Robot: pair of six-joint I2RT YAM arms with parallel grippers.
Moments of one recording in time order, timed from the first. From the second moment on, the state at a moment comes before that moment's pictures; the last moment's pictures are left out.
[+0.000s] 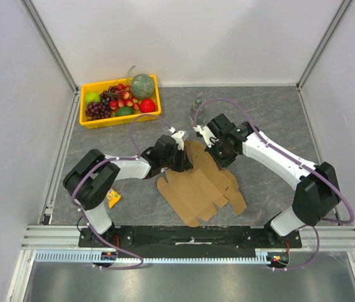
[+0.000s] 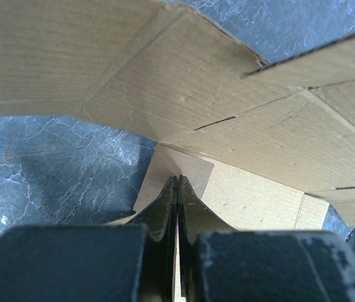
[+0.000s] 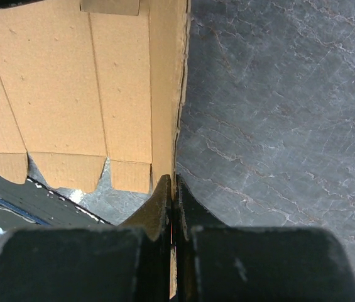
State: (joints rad) left arm -0.70 1.74 0.80 0.29 0.26 -0.47; right arm 0.63 1.54 1.26 -0.96 -0.07 -0.07
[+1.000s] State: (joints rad) left arm -0.58 1.51 0.95 0.15 0.21 -0.47; right arm 0.63 1.54 1.25 -0.96 -0.07 -0.08
